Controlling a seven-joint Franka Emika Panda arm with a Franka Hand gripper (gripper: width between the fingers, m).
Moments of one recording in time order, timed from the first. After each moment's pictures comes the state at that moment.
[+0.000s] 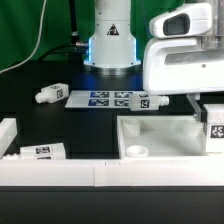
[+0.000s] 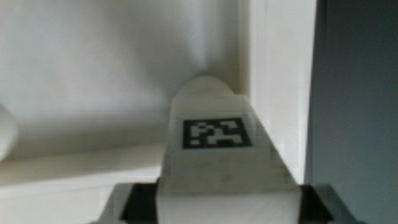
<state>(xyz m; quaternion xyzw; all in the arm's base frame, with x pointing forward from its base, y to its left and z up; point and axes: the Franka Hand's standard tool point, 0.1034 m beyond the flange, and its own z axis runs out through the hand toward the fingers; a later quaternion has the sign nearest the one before) 0.642 0.109 0.079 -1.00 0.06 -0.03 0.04</state>
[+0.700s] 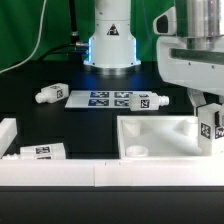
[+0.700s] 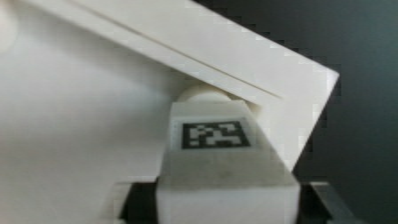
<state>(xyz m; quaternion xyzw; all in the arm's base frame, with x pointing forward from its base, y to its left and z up) 0.639 0.103 0.077 -0.81 0.58 0.00 0.08</state>
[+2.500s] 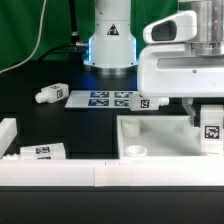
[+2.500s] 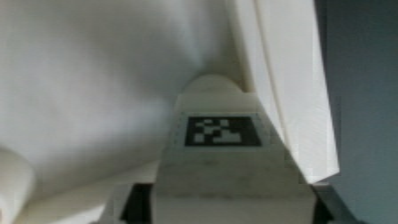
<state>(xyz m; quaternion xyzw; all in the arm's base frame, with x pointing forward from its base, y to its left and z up) 0.644 0.103 0.070 -0.97 0.22 -0.03 0.05</state>
